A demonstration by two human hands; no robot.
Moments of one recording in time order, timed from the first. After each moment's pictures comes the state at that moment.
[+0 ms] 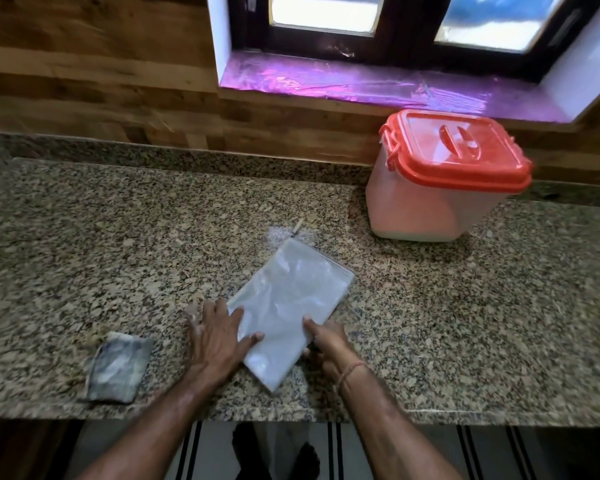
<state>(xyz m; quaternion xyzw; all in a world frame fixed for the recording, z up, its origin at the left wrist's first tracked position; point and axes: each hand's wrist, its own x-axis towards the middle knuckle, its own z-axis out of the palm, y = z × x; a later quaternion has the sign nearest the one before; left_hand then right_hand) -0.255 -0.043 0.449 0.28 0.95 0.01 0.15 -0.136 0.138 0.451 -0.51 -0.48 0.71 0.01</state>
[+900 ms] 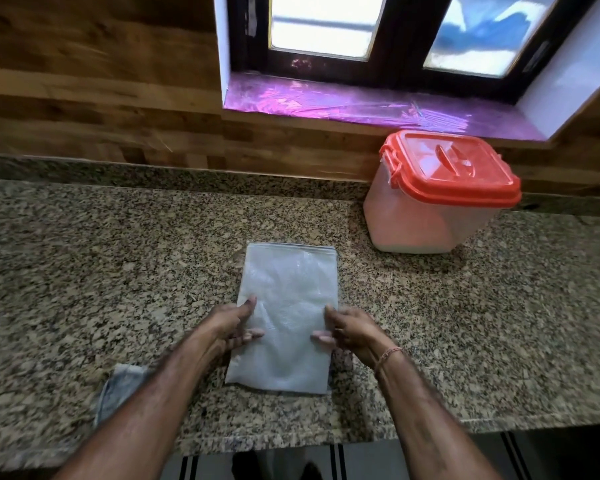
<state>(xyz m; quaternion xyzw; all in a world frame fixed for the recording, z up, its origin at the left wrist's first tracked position) -0.335 -0.027 0.487 -0.09 0.67 0.53 0.51 -0.156 0.178 0.505 -0.45 -0.47 0.76 -0.04</state>
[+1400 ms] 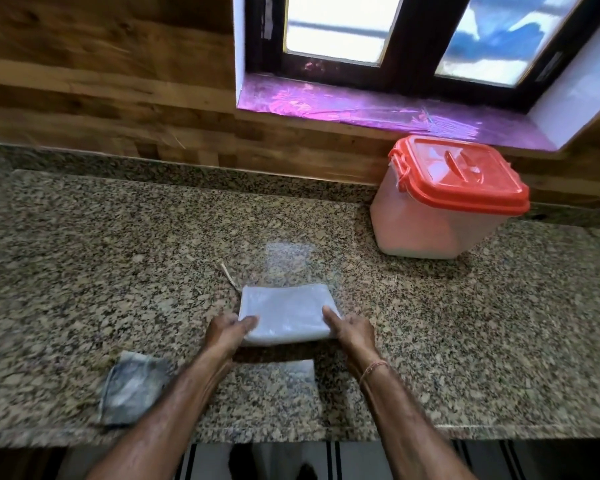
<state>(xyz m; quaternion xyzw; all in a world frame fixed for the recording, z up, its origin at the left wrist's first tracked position) -0.305 -0.036 0.445 -0.11 0.75 0.55 0.34 -0.160 0.159 0.473 -0.56 -0.62 0.55 0.05</state>
